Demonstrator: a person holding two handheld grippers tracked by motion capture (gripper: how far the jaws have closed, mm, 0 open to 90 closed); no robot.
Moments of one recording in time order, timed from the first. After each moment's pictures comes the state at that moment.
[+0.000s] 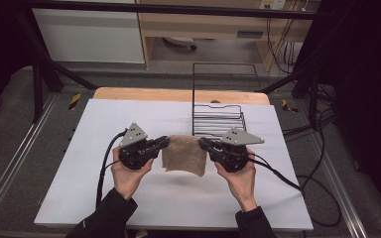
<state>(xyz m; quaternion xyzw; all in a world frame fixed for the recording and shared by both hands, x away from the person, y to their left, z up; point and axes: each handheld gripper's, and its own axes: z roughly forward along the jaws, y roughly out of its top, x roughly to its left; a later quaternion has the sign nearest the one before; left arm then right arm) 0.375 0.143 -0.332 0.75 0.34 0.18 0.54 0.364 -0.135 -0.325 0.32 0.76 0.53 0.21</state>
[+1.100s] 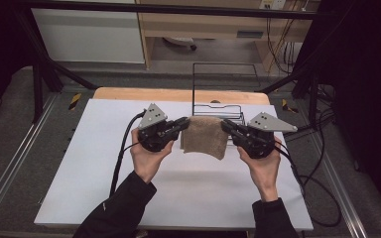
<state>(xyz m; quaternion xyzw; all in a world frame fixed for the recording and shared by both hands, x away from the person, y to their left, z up) 0.396 0.096 -0.287 0.73 0.30 0.19 0.58 0.369 -0.182 -0.279 0.34 0.72 0.54 0.26</state>
